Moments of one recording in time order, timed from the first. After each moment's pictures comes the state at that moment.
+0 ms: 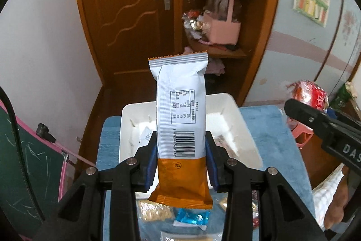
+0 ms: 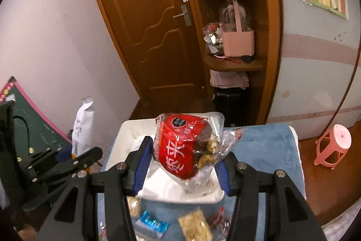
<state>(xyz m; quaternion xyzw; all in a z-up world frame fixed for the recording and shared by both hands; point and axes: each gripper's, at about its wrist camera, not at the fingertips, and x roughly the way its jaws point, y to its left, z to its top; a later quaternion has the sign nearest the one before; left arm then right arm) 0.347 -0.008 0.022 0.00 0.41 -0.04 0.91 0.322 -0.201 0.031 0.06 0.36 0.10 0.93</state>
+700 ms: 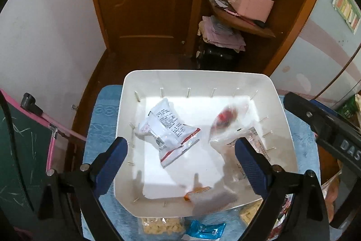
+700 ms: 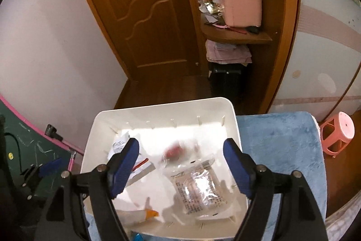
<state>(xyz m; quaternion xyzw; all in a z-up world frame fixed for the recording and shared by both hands) 0.416 0.034 -0.069 -0.05 0.50 -0.01 0.87 0.405 -0.165 -0.044 0.06 0.44 0.08 0.89</state>
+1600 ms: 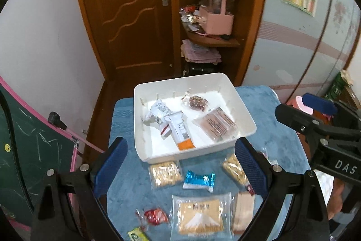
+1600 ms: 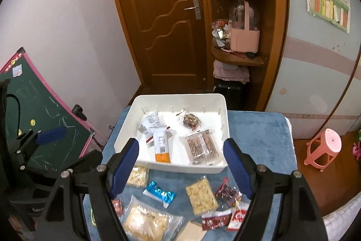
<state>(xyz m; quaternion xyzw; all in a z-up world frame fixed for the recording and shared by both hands) 0.232 0.011 0.048 0.02 0.42 -0.06 0.91 0.230 -0.166 0.050 0.01 0.38 0.11 0.92</state>
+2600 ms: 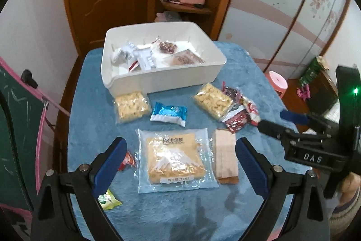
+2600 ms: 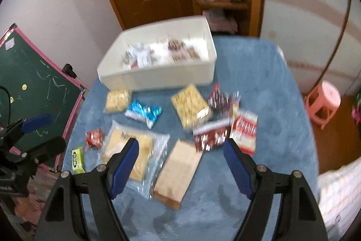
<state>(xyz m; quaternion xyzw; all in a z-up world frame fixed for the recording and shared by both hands) 0.125 0.006 -0.065 -0.02 0.47 -0.13 0.88 0.125 -0.202 -0.094 0.04 0.47 0.08 0.88</state>
